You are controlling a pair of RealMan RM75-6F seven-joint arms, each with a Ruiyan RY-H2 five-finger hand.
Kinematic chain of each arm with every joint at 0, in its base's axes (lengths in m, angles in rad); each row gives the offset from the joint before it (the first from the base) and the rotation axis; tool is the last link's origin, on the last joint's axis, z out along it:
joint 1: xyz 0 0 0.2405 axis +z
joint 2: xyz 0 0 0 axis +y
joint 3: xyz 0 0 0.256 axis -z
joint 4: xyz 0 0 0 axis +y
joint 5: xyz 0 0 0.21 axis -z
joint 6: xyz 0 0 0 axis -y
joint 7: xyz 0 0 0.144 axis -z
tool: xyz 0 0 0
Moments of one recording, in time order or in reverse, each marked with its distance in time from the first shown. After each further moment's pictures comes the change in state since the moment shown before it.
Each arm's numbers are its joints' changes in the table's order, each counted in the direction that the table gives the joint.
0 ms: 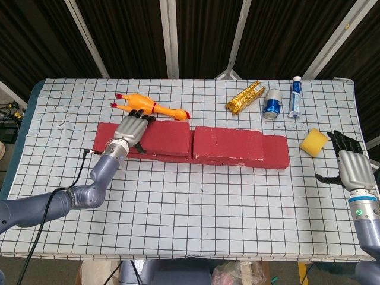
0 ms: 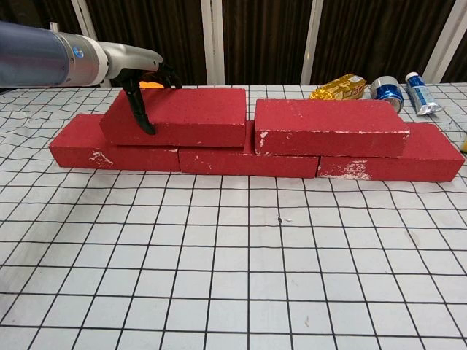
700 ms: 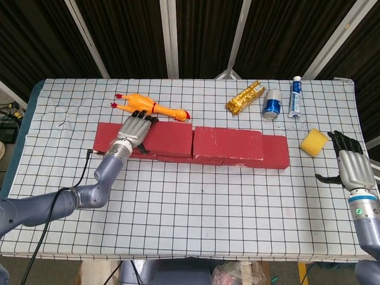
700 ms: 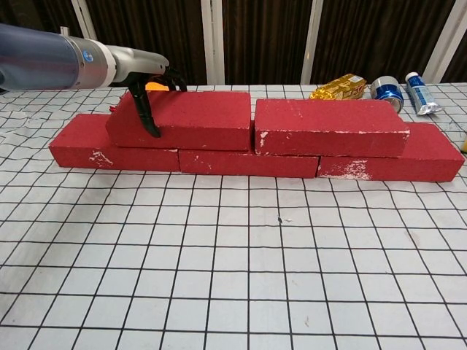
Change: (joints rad) left arm -0.019 -0.026 -0.006 0.022 0.018 0.002 -0.016; right arm 0.003 -0.007 0.000 0.013 -0.008 0.008 0.001
